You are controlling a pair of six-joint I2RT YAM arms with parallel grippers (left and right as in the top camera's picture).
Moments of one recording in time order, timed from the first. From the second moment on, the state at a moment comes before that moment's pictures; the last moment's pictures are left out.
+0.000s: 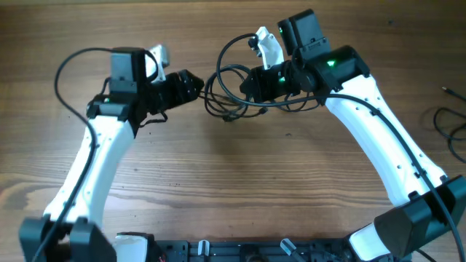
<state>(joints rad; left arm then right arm) -0.10 1.47 1.11 -0.55 0.49 -0.46 0.45 1.70 1.63 -0.94 -0.52 0.18</state>
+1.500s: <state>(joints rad) 0.01 1.88 1.11 -0.41 0.57 -0.78 0.03 1.39 1.70 -1.00 -0.43 0.24</state>
